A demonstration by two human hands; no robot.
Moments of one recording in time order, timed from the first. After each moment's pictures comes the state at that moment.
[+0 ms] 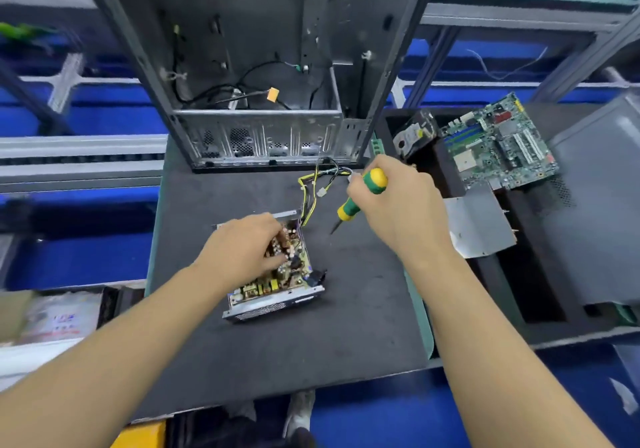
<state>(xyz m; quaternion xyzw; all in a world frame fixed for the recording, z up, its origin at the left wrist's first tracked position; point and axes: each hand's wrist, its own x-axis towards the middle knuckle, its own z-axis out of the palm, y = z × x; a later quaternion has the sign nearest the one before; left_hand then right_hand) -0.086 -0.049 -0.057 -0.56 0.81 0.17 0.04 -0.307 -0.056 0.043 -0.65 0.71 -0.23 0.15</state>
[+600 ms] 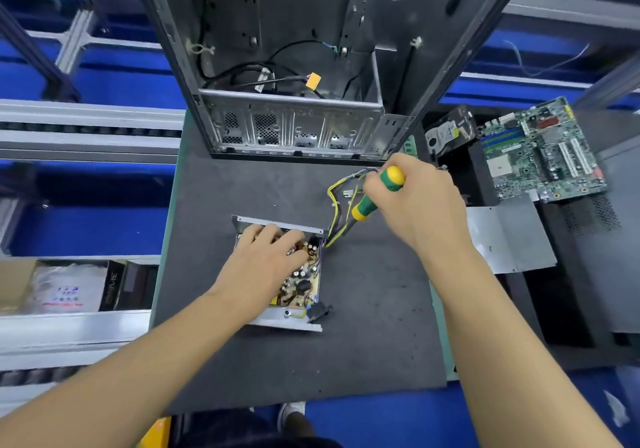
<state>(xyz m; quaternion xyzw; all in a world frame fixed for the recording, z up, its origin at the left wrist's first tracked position) -0.076 -0.023 -0.093 -0.52 0.85 0.04 0.06 -0.282 -0.094 0.018 -0.66 0.72 -0.18 0.15</state>
